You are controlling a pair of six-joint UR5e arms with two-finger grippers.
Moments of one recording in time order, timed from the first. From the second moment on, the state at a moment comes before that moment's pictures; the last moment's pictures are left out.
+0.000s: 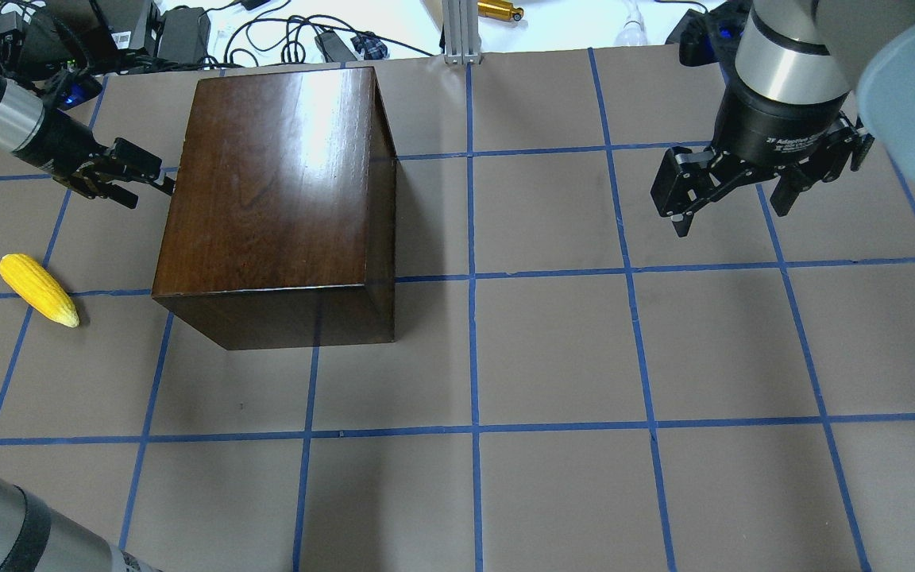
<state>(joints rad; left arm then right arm) -1.09 -1.99 -1.53 -1.39 1.19 0.61 1.61 -1.64 1.59 -1.46 -1.68 -0.08</state>
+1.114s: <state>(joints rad) -1.09 -2.06 -1.53 -1.38 1.19 0.61 1.61 -1.64 1.59 -1.46 -1.68 -0.08</state>
